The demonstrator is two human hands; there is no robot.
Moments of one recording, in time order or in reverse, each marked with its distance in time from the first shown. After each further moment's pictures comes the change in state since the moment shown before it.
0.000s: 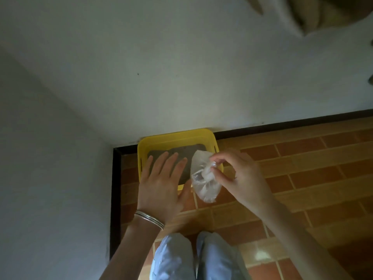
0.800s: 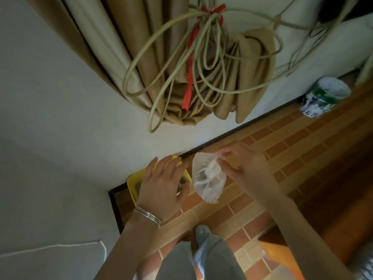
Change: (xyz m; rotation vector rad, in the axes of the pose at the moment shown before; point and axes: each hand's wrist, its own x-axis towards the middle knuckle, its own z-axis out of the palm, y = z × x) left_hand 0.049 0.108 -0.349 -0.064 -0.059 0.409; right_hand 0.014 -0.231 -0.315 -0.128 0.273 0.203
